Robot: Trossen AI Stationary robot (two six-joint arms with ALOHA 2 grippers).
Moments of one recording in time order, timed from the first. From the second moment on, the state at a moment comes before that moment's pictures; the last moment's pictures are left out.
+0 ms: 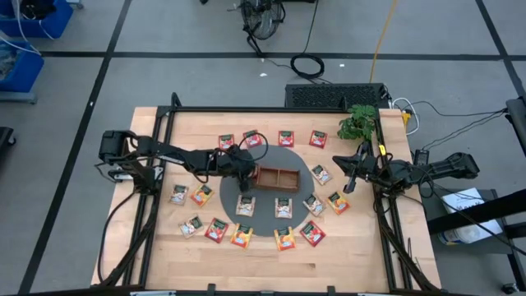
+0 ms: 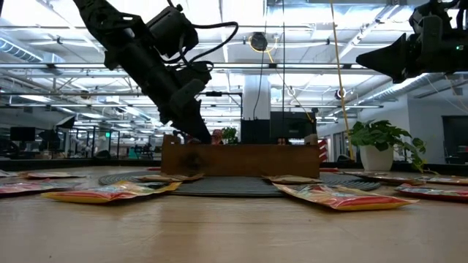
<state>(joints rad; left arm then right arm) 0.08 1.63 0.79 0.08 -0.20 -0.20 0.20 0.16 0.01 0.27 0.58 -0.12</state>
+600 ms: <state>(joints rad) 0.04 1.40 0.79 0.00 -0.03 -0.17 0.20 0.16 0.01 0.27 0.58 -0.12</state>
